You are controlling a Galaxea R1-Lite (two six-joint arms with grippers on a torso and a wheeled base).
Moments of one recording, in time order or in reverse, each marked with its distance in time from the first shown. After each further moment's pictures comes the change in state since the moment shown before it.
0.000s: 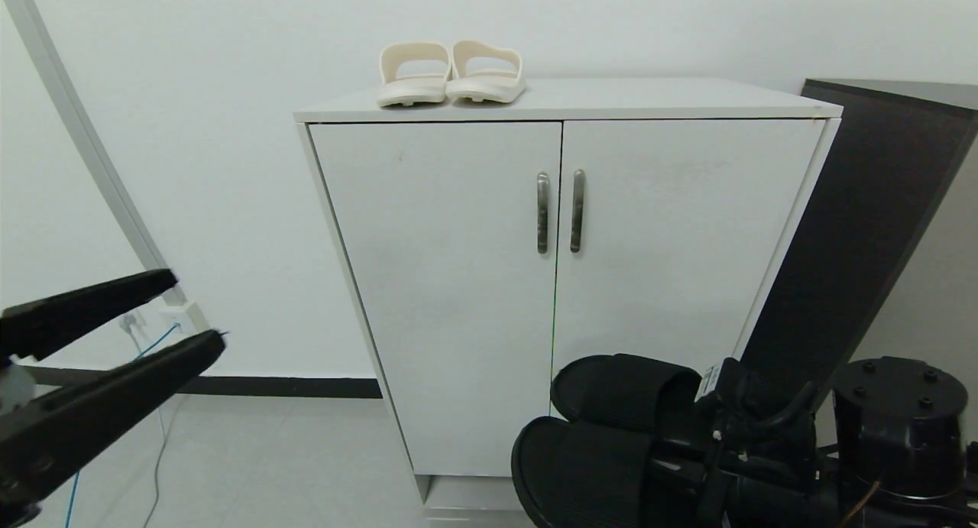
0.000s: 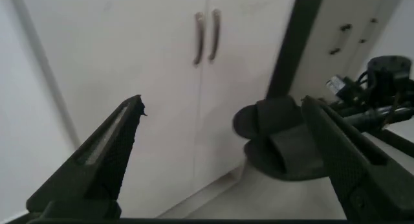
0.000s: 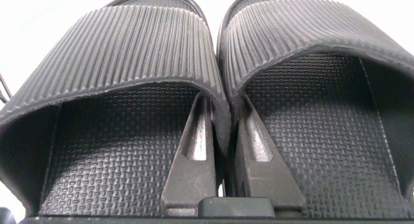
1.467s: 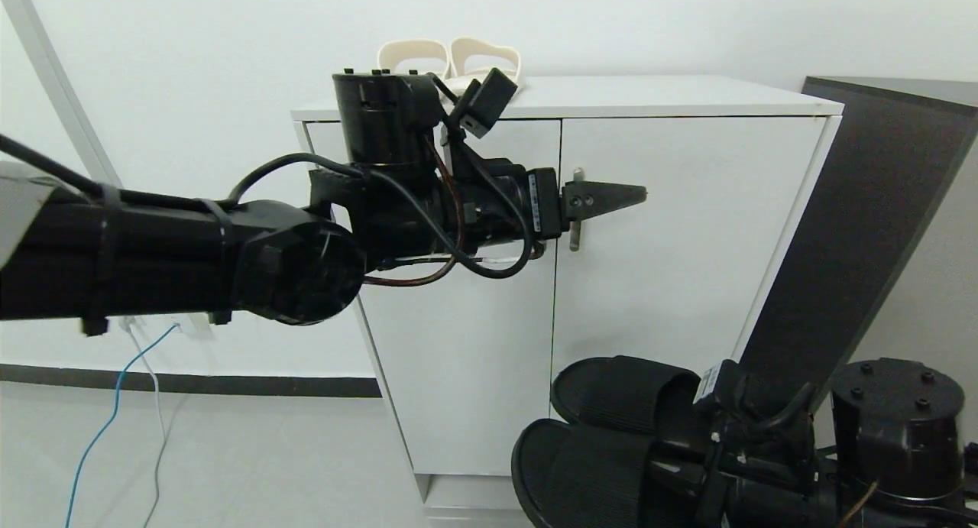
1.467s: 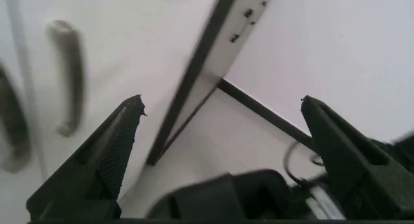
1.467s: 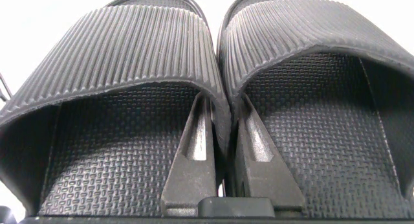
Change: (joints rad) left arm -0.385 0.960 -0.906 -0.033 -0.109 -0.223; right arm 0.000 0.005 0.001 0.001 0.001 0.000
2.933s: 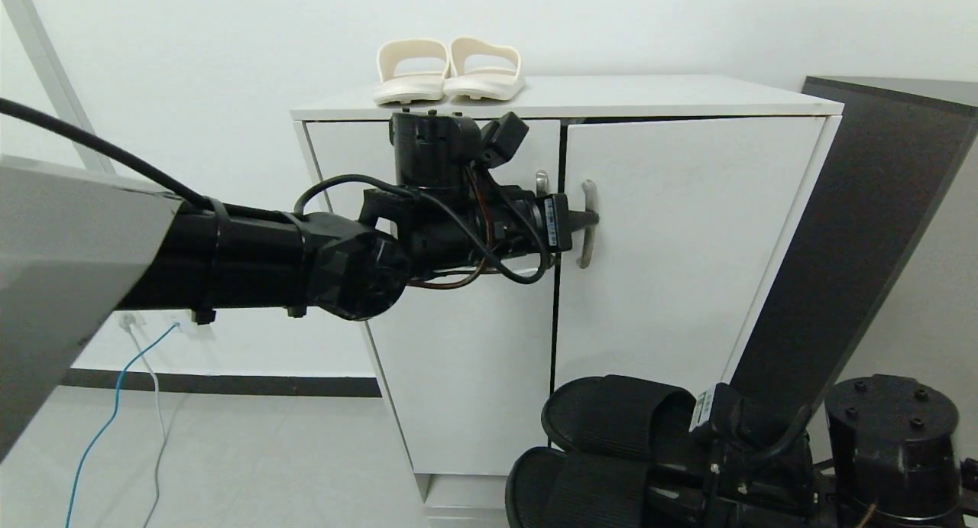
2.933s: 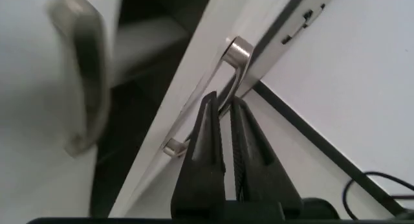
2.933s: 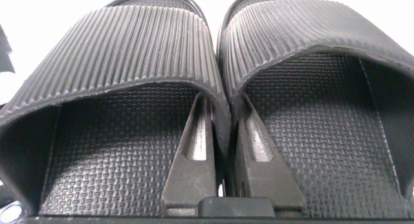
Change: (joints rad) left arm -0.003 0.096 -0.063 0.082 0.173 0.004; right arm 0.026 0.005 0.032 -0.013 0.038 -0.019
